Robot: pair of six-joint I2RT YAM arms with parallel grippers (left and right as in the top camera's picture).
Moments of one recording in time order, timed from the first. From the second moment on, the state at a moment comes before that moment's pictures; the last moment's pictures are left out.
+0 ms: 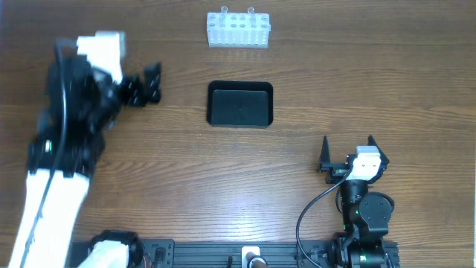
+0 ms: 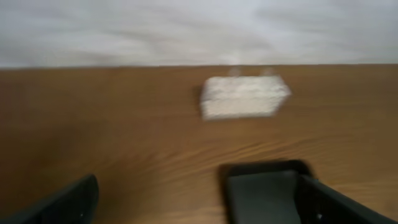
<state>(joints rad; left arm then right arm) -0.11 1.12 1.14 -0.52 0.14 -0.09 0.01 0.01 0.01 -0.07 0.03 -0.05</state>
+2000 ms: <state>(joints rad) -0.35 2.31 1.98 -0.37 0.02 -0.21 0.01 0.01 0.01 -0.07 0.03 -0.05</state>
